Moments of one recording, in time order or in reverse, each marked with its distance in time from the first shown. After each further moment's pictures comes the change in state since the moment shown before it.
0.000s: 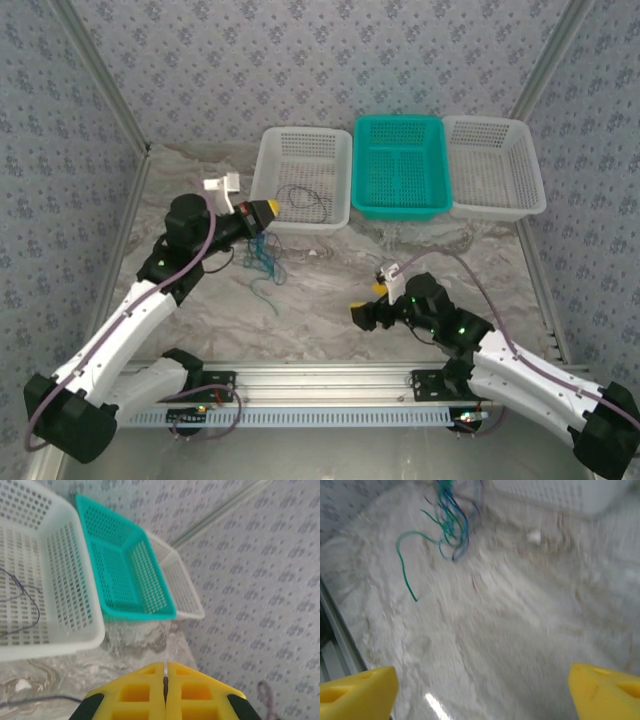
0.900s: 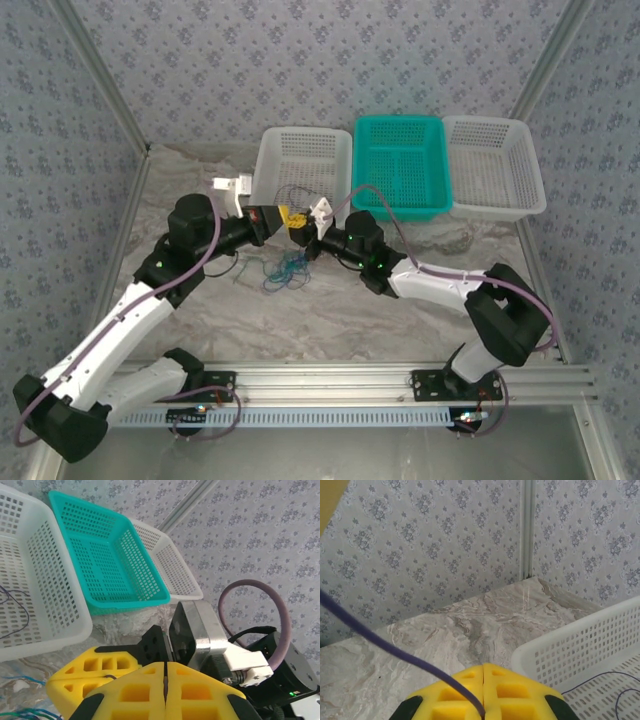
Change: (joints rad) left arm -0.100 -0.022 0.086 -0.109 -0.063 0.129; right arm 0.028 0.873 0.523 0.784 -0.087 -0.224
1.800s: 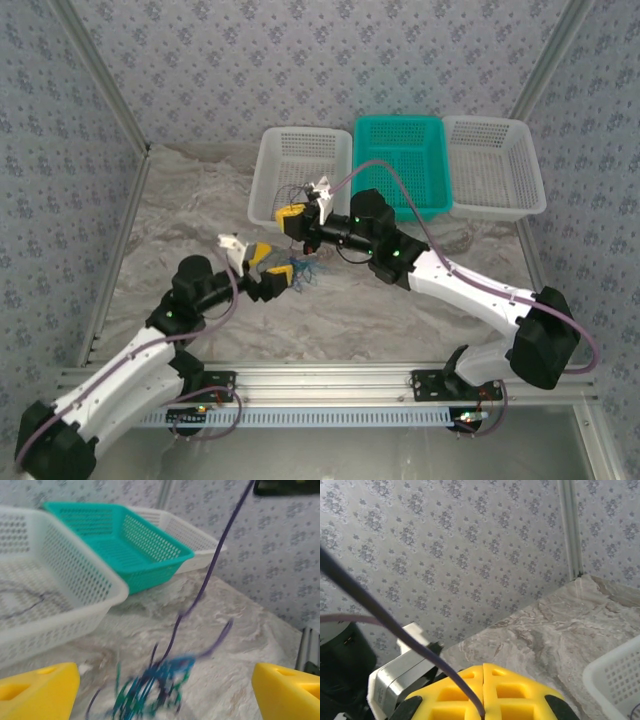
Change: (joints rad) left arm -0.016 -0.198 -0.547 0.402 0.051 0.406; right arm 0.045 -0.168 0.227 -0.401 -0.106 0.243
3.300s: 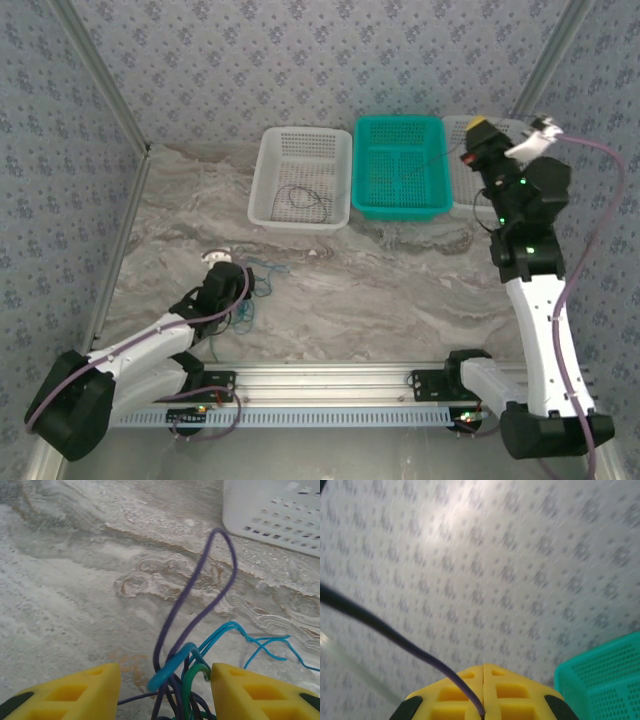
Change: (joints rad) left arm 0.018 0.203 -0.137 -0.222 -0.766 -0.313; right arm -0.853 -0.395 0.158 -0.327 0.223 0.464
